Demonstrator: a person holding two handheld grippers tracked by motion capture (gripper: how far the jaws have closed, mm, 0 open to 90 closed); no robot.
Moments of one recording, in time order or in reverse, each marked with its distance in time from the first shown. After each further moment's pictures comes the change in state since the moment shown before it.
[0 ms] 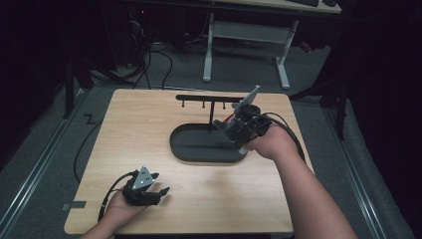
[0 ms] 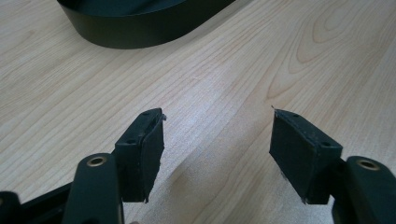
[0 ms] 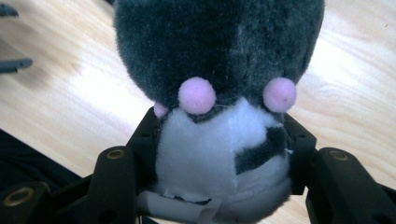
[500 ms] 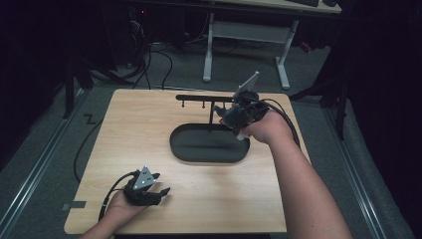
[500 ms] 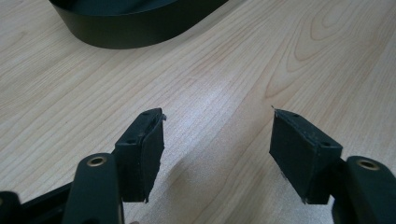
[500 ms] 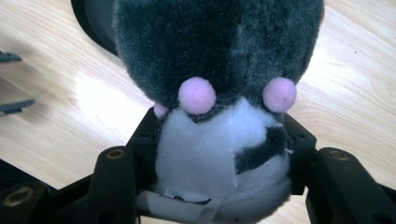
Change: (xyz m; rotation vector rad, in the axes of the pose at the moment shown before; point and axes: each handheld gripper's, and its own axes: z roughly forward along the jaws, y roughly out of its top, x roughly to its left) left arm 0.000 0.000 0.003 0.008 -0.009 0.009; right arm -0.012 0.031 -0.009 -0.029 -0.007 0.048
